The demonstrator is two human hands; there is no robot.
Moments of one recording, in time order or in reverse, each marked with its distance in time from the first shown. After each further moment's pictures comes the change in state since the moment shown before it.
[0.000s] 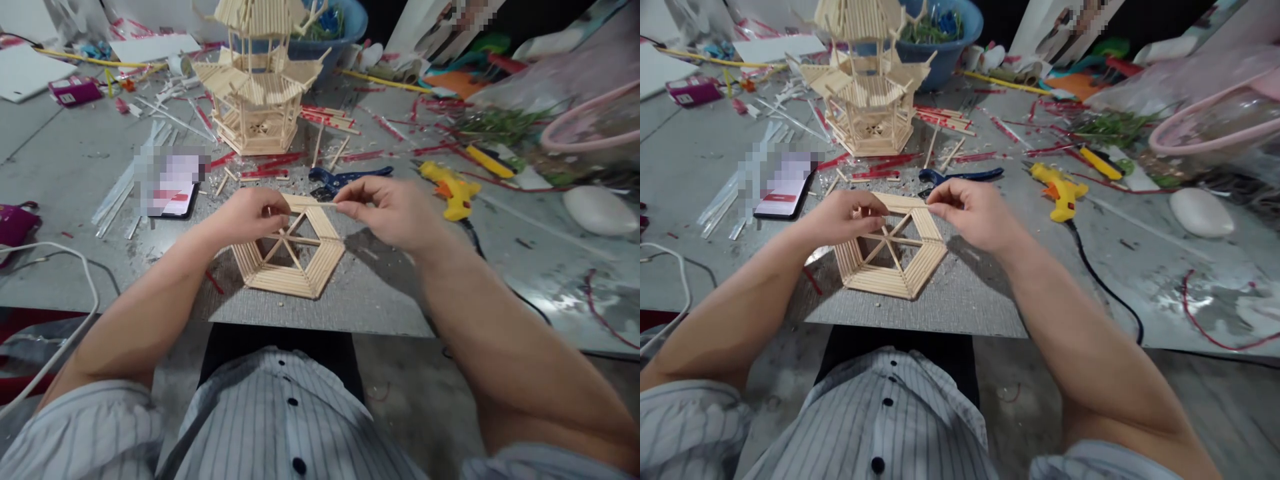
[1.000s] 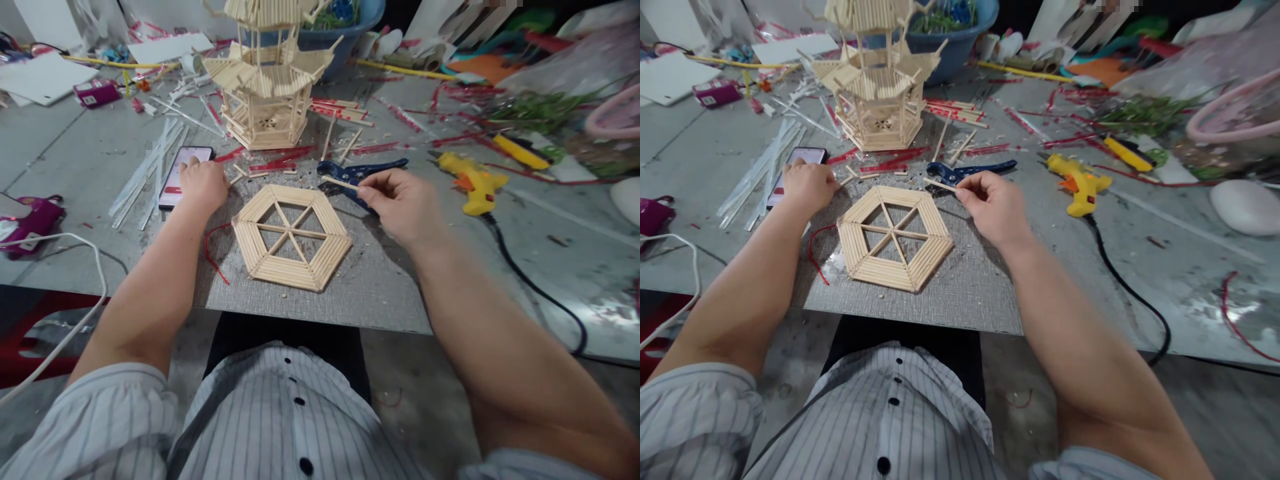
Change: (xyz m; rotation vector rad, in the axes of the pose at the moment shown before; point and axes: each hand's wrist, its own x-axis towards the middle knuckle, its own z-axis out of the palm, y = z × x) left_hand 0.006 -0.062 -0.023 0.641 0.192 -0.628; right_hand 0.003 0.044 0.011 0.047 0.243 0.076
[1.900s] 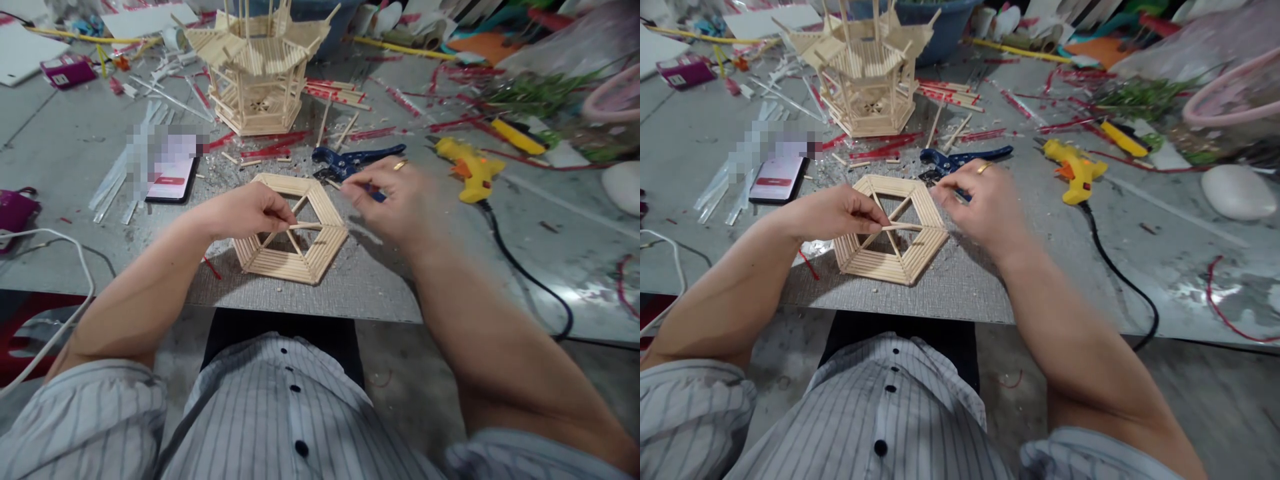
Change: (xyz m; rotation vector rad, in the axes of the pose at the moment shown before) left_hand -0.053 0.054 -0.037 -0.656 -0.626 0.598; right_hand -0.012 -0.011 -0.003 -0.292 0.020 -0.491
